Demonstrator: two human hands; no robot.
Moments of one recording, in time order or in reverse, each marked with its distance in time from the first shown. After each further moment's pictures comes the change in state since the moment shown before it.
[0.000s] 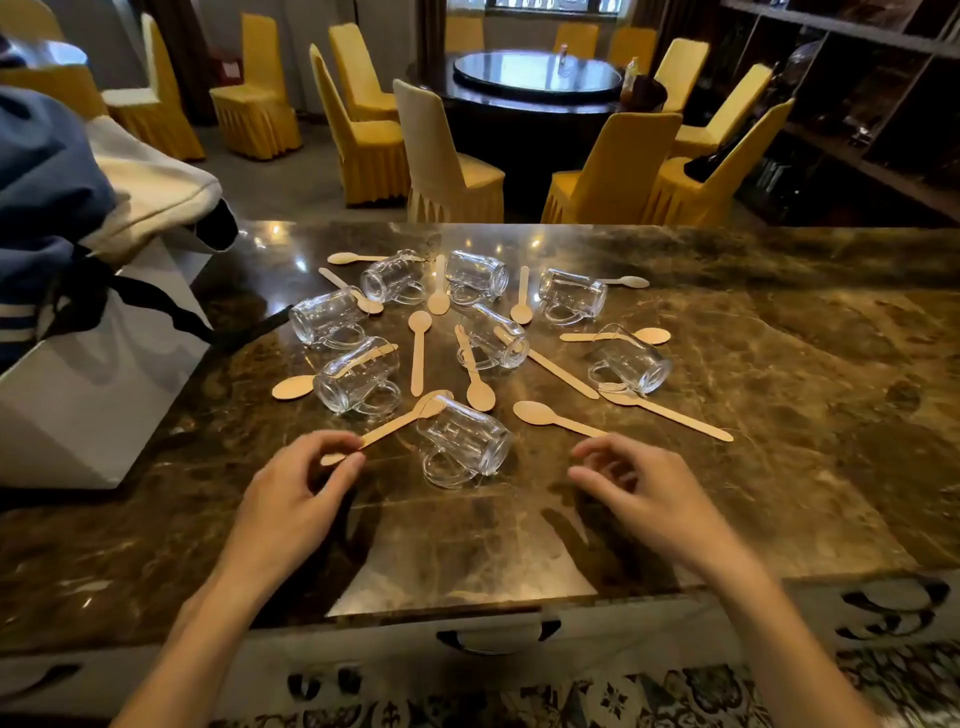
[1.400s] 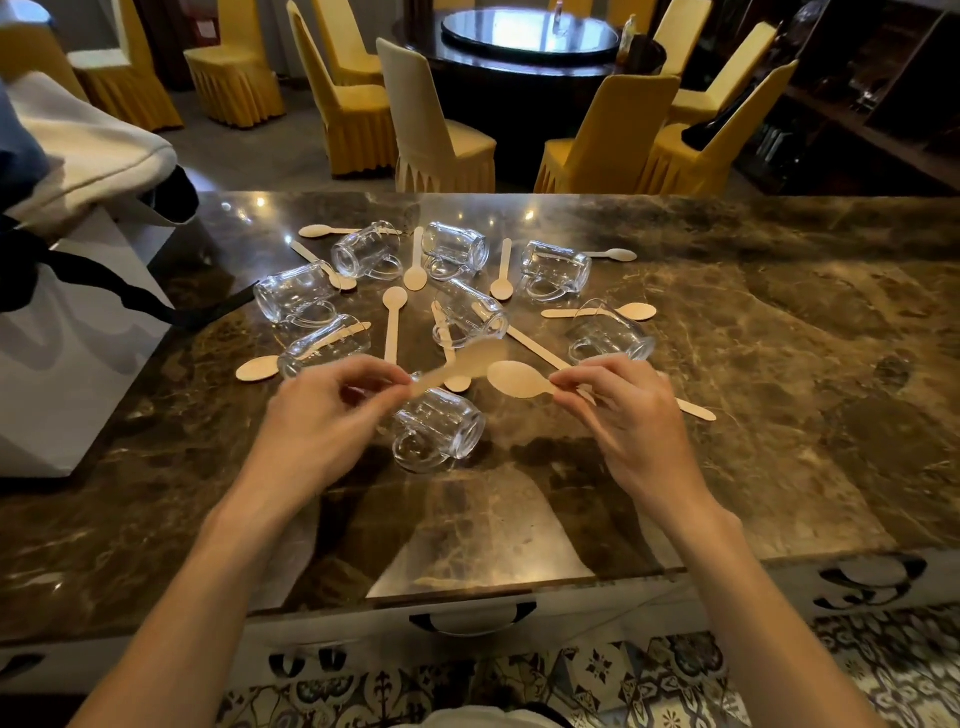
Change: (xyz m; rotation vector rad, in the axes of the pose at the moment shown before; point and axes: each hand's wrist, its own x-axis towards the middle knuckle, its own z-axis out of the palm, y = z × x) left_hand 0.030 0.076 0.015 -0.002 -0.029 0.027; right_hand 0.026 -0.002 -0.011 -0.154 0.420 -0.330
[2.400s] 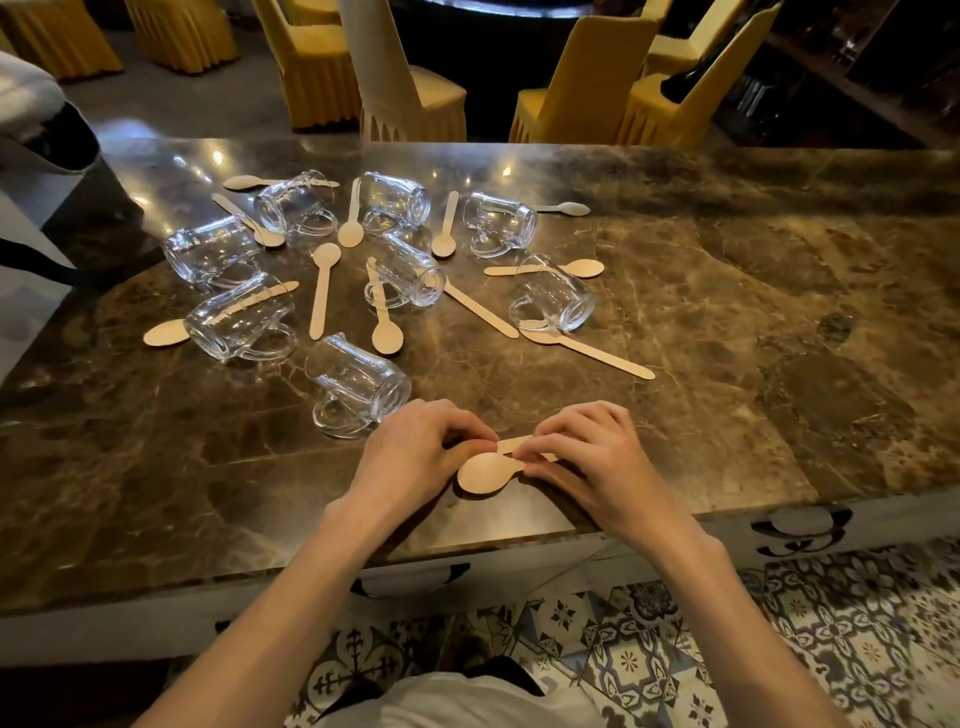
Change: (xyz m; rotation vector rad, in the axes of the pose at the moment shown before) left_hand -0.014 0.008 0.136 0.205 -0.306 0.172; right_hand -0.069 0.065 -0.012 -0.126 -0.278 -0.156
